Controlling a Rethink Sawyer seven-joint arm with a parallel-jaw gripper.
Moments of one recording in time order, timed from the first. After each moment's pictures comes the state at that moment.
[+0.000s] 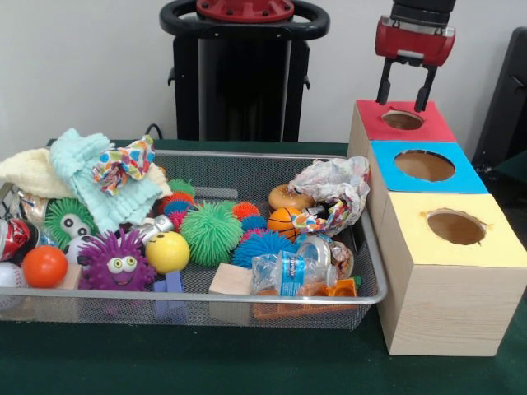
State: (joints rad) arm 0.35 -0.82 -0.27 2.08 0.26 0.21 1.93
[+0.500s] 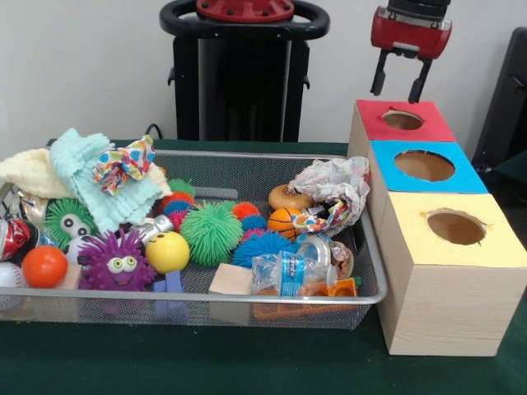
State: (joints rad) arm 0.37 -0.82 -0.33 2.04 0.26 0.35 1.93
